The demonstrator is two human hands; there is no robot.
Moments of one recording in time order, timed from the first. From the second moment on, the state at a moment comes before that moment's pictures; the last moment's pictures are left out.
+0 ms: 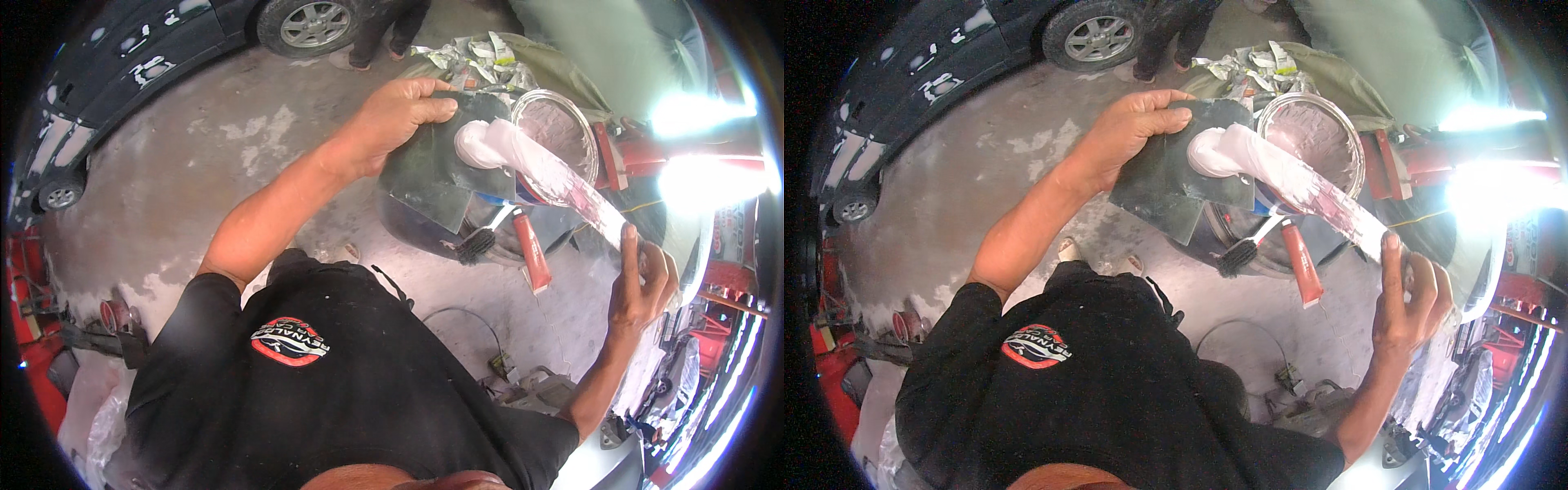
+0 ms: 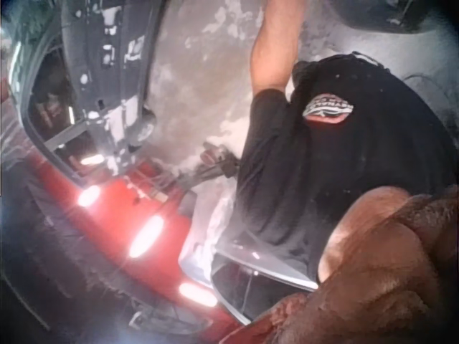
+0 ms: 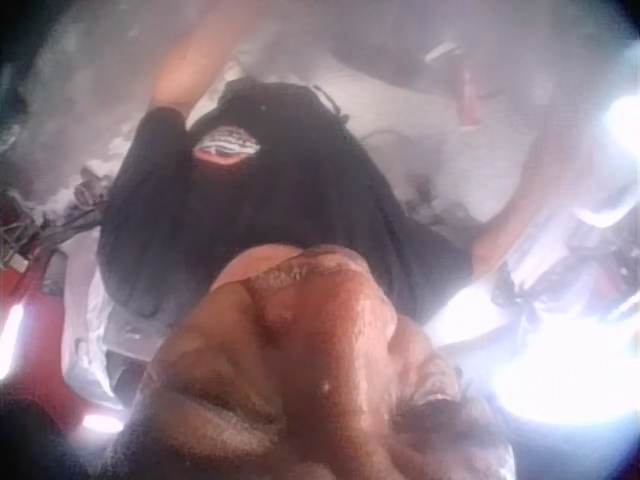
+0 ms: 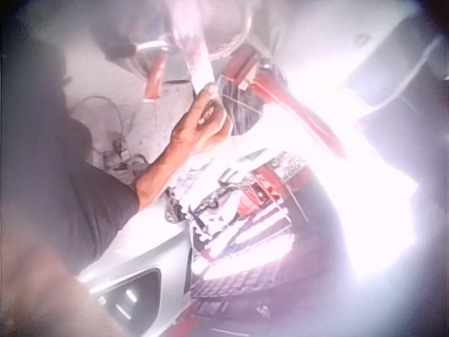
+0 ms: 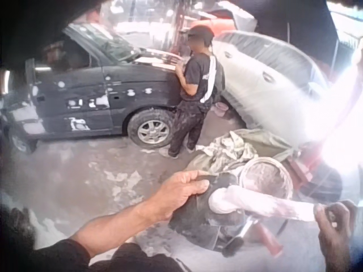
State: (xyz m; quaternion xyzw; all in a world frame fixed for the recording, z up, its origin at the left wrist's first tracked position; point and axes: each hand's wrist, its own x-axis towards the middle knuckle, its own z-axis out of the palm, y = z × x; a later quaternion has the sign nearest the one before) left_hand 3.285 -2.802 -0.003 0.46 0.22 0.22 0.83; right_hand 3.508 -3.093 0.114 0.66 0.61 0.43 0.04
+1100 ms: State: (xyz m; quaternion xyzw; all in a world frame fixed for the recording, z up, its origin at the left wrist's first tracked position) left_hand 3.226 -2.837 -0.030 0.45 0.30 0.30 0.79; right_hand 3.552 -2.997 0.136 0.62 0.63 0.41 0.24
